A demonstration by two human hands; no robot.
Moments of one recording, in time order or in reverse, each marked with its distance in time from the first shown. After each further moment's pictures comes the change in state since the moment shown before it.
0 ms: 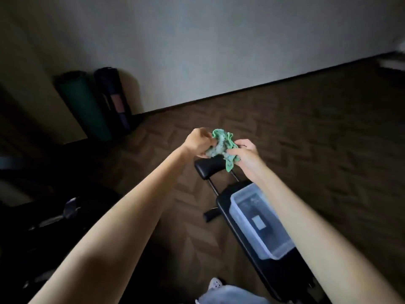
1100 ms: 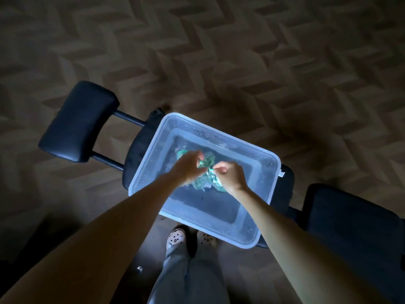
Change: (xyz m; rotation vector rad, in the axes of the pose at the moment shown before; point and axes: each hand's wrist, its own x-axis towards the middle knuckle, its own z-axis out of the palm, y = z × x) left_hand 0.218 -0.253 0.405 0.805 -0.894 0.177; right_hand 0.157 0.359 -0.270 -0.565 0.543 0.403
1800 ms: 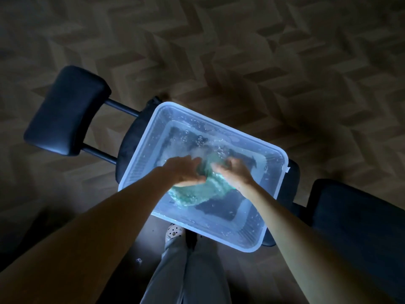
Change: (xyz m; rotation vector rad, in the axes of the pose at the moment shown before) left_hand 0.011 -0.015 0.004 0.457 -0.329 0.062; right_hand 0.016 0.017 -0.004 0.176 -0.183 0.183
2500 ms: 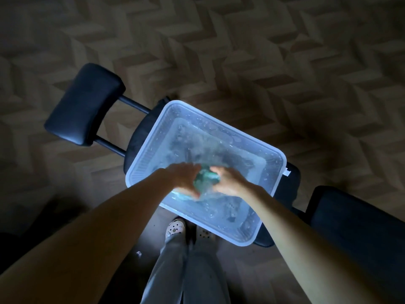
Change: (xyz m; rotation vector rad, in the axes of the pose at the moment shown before) left_hand -0.025 0.010 0.010 0.045 -0.067 -0.042; right_hand -0.027 -0.017 -0.003 -0.731 -0.336 -0.197
